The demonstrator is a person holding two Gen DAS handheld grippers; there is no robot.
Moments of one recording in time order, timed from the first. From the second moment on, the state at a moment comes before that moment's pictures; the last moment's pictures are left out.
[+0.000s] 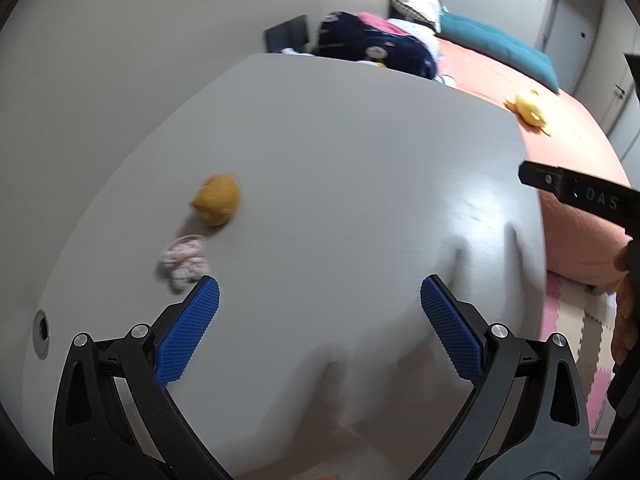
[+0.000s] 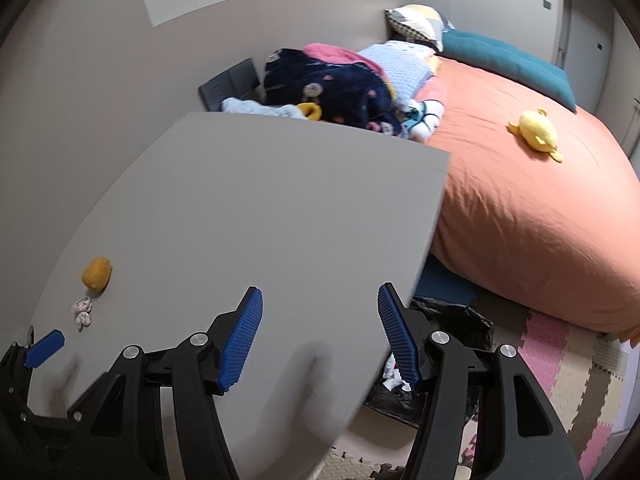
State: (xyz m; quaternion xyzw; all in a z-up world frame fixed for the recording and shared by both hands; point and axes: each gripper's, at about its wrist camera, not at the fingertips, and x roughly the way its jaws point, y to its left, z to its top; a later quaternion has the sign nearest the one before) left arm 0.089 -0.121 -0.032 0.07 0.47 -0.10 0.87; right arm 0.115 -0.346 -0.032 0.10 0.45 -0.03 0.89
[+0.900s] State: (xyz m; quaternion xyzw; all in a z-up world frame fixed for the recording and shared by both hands) left arm 0.127 -0.040 -0.066 0.05 0.50 -0.05 0.86; right arm 0.164 -0.239 -0.039 0.06 0.46 0.06 0.88
